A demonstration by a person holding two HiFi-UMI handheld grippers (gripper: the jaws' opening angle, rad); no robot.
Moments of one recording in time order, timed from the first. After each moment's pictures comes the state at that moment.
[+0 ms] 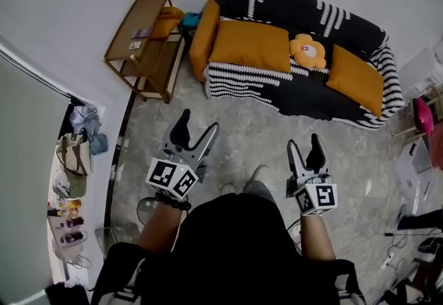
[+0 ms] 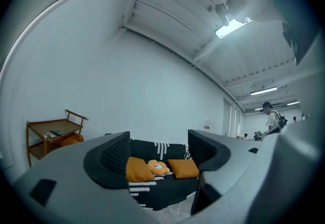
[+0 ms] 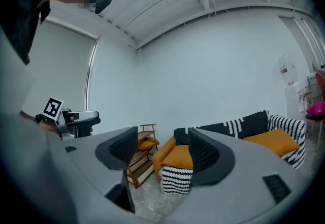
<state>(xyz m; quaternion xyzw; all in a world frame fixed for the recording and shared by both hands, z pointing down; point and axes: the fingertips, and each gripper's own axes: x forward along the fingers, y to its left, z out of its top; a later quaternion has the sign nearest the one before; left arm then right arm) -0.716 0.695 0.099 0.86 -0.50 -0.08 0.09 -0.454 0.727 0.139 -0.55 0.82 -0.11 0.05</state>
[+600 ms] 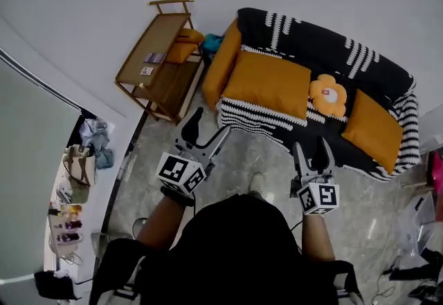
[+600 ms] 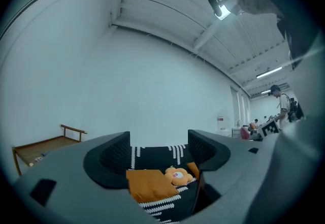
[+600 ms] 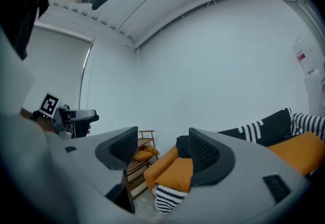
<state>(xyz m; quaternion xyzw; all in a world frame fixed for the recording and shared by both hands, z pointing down) -0.682 0.495 0.092 0.85 -0.53 -0.03 0.04 -0.428 0.490 0.157 -0.52 0.85 -0.10 0.06</state>
